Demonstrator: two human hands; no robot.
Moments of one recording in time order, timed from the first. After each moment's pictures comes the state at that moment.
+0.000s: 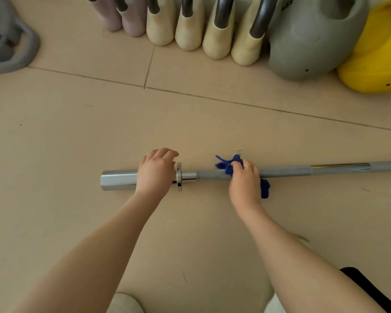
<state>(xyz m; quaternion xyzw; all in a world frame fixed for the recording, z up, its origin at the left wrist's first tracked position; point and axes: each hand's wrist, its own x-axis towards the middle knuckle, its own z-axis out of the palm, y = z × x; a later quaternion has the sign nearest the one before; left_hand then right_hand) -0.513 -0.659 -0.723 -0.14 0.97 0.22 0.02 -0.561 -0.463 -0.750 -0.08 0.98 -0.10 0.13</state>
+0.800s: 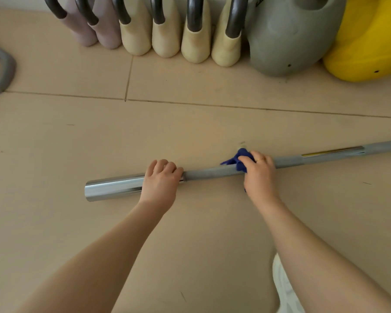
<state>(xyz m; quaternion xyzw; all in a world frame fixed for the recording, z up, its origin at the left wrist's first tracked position) -0.532 -0.637 -0.747 0.02 1.00 0.04 0.06 -0.607 -0.408 -0.759 -0.15 0.97 -0.17 -0.01</state>
